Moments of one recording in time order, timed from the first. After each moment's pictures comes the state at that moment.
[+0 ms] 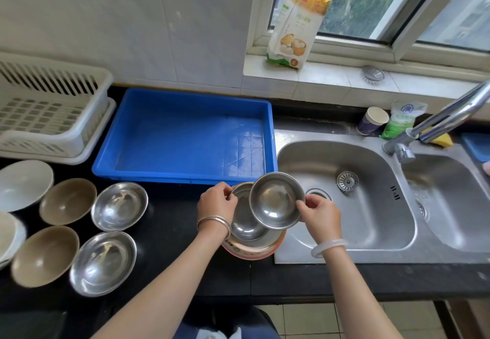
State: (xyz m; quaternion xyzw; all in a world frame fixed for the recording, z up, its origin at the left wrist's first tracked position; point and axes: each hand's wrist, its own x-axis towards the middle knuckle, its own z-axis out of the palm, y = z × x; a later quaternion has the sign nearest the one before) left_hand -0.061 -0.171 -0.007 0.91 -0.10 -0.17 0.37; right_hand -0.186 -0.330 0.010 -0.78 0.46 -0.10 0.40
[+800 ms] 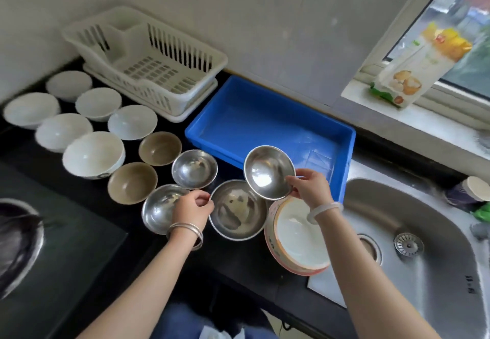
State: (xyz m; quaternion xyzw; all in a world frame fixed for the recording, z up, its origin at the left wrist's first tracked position) left_hand -0.068 -0.015 -0.018 0.81 0.20 -0.13 0.53; right_hand -0.042 -0.262 0.005 -0.77 0.30 0.06 0.56
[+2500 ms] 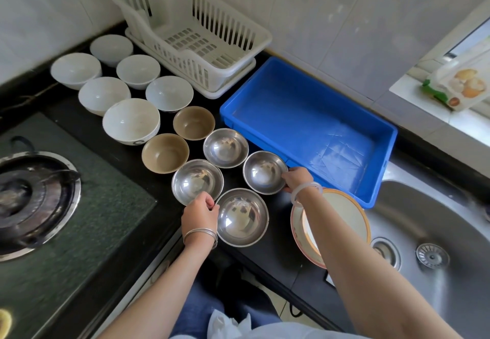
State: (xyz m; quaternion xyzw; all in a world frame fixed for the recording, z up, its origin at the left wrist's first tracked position) left_hand -0.113 0.011 -0.059 0.88 0.26 -0.08 0.38; right_hand -0.009 -0.195 -0.061 -0.83 0.32 0.22 0.41
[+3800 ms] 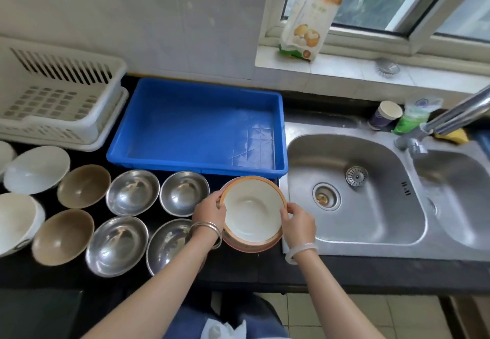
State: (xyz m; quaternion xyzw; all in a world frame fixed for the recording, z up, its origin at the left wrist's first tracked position) left_hand -0.071 -0.129 -0.035 0.89 -0.05 -0.25 0.38; right_hand -0.179 -0.273 -0.040 -0.80 0.48 -0.03 0.36
